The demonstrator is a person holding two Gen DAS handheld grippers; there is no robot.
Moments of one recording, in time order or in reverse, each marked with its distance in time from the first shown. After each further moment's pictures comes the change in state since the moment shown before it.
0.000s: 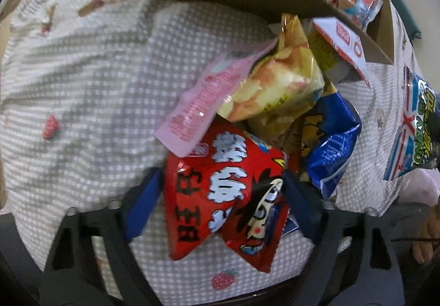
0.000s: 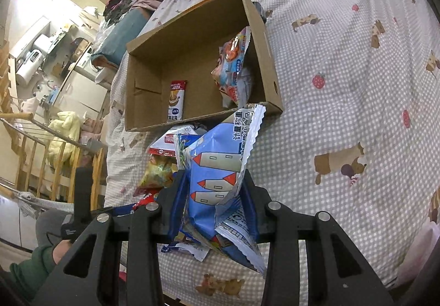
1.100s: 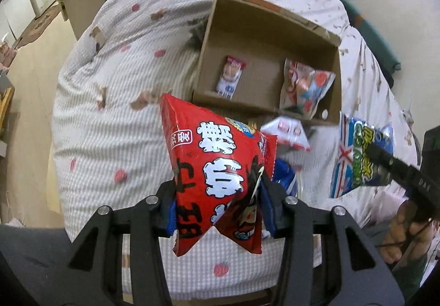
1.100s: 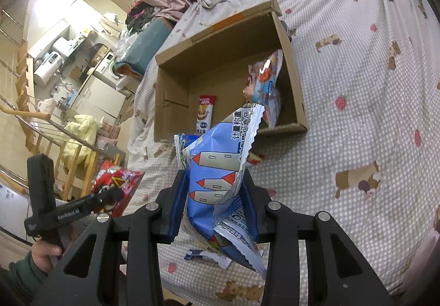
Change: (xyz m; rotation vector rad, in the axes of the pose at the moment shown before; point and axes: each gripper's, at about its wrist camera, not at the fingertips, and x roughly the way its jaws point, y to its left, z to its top) left arm -0.143 -0.008 0.004 0.018 -0.345 0.019; right arm -0.016 0.023 0.012 -0.052 -0.082 0.090
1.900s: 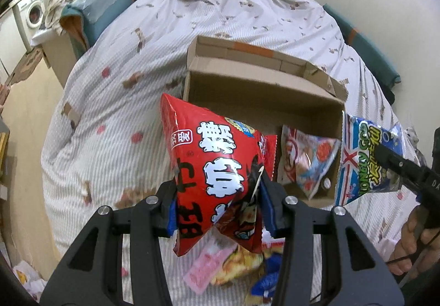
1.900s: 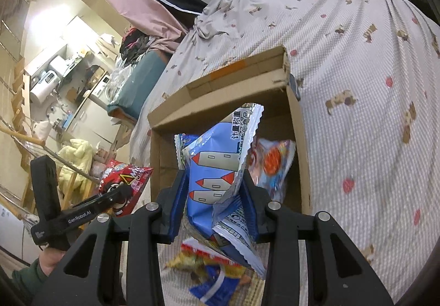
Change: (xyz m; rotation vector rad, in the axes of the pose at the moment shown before) left arm 0.038 -0.025 0.118 0.101 -0.142 0.014; right arm 0.026 0.005 0.108 0.004 -0.127 -0.023
